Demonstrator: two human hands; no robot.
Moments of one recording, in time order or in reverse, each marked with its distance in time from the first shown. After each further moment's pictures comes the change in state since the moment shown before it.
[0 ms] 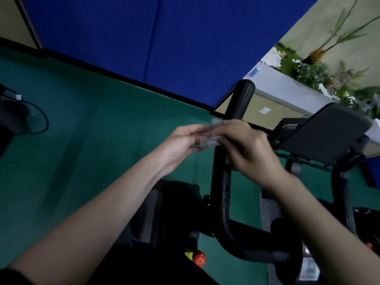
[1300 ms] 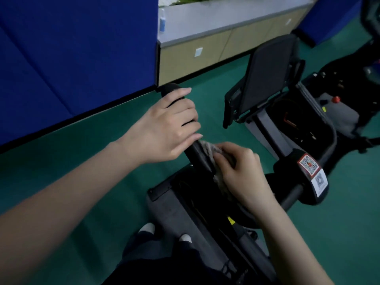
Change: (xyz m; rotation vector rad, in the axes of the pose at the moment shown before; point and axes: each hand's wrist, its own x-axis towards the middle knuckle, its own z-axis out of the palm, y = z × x) left_hand 0.085 0.086 0.017 1.708 -0.766 1.416; right_hand -0.016 -0.057 0.033 0.223 0.539 1.255
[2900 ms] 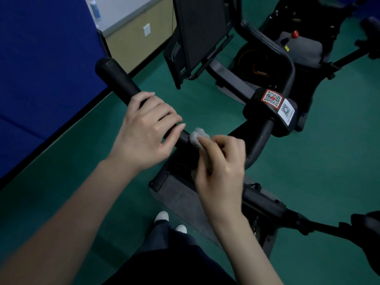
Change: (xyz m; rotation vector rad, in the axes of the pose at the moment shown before) left_hand -0.006 0.056 0.010 -0.270 0.041 -0.060; right_hand -0.085 0.011 0.055 -0.171 0.721 -0.021
